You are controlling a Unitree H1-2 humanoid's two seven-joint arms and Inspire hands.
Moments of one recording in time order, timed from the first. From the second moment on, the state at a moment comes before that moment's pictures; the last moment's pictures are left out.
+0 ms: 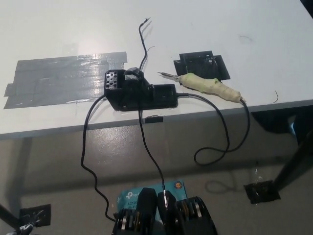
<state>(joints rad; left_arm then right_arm) -0.13 0.34 0.23 0.74 -0.14 0.20 -0.14 0.02 -0.51 -0.24 0.12 -0.03 0.06 0.10</state>
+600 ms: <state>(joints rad) -0.11 0.36 0.17 0.74 -0.12 0.20 -0.15 -0.73 -0.42 0.09 -0.11 -0.30 0.31 0.11</state>
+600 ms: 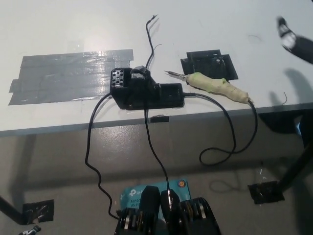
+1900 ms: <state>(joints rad) -0.11 0.38 0.09 0.72 -0.07 0.18 -0.16 -0.89 -0.27 0.36 0.46 -0.49 0.39 0.19</state>
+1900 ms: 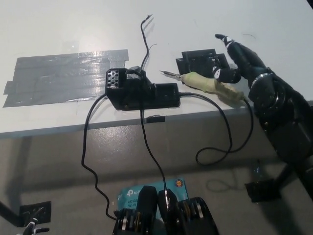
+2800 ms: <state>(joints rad) -0.13 0.38 0.04 0.71 -0.04 0.17 -0.16 -0.85 -0.28 0.48 0.54 -0.56 0.41 0.21</state>
